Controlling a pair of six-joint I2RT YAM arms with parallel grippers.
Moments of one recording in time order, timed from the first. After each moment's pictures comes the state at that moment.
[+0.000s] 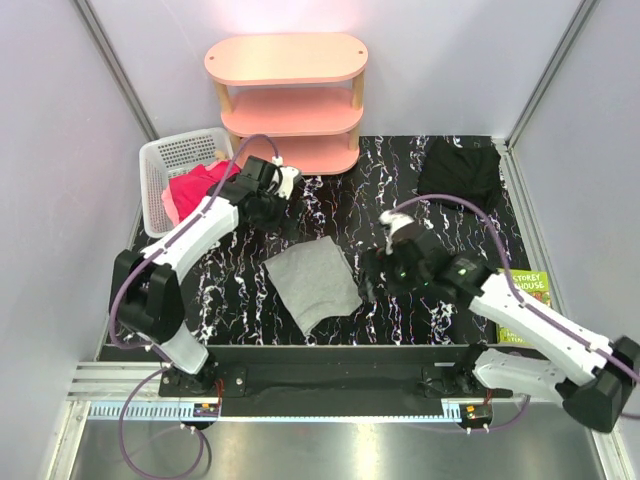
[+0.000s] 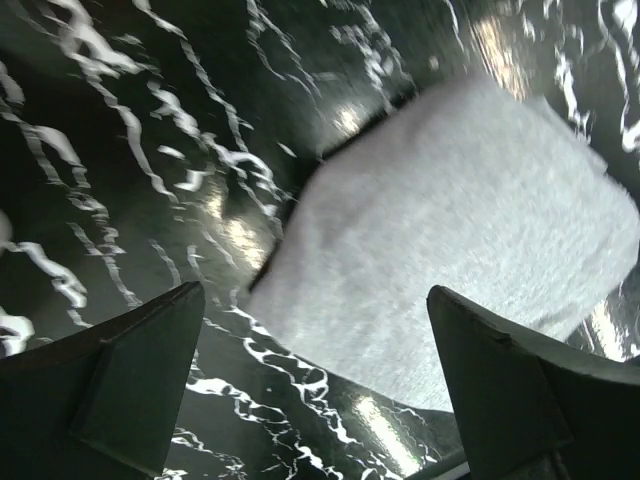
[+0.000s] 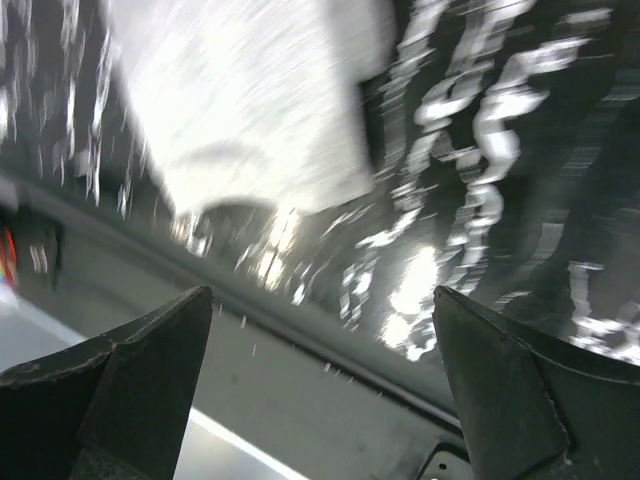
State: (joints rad) left arm -0.44 1.63 1.31 -0.71 0.16 0.02; right arm 0.74 1.02 0.96 -0.75 0.01 0.51
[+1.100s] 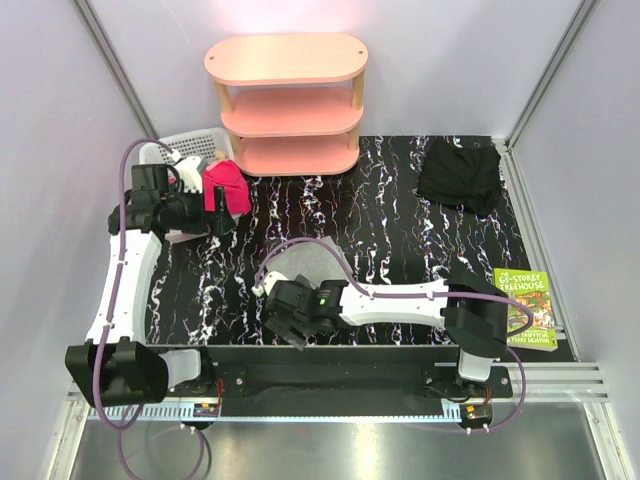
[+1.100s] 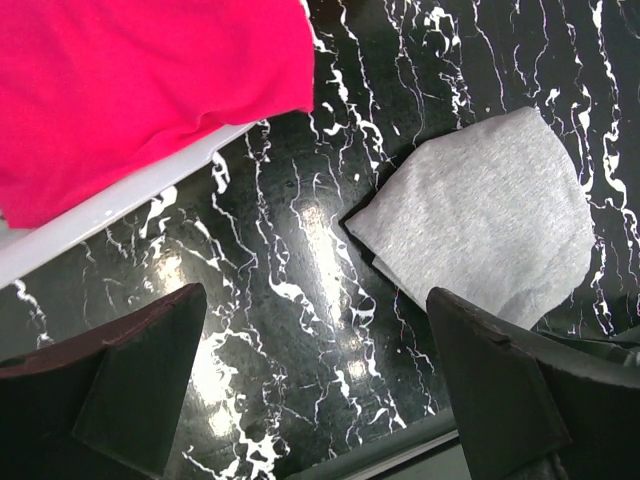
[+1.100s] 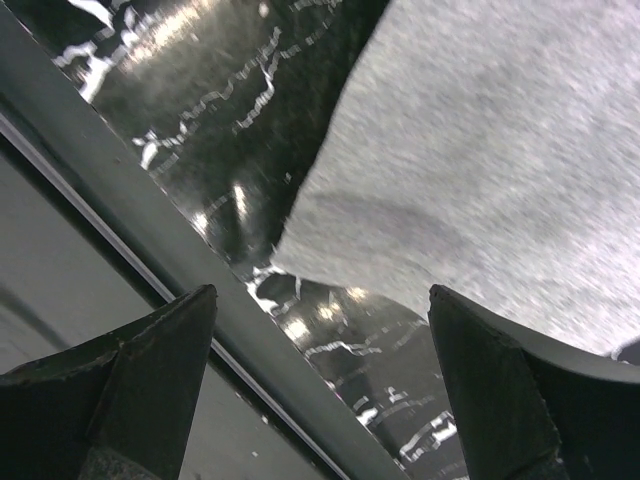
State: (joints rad) left arm 0.06 1.22 1.22 -0.83 0.42 0.07; right arm 1.32 1.79 1.27 -0.57 0.24 0.23
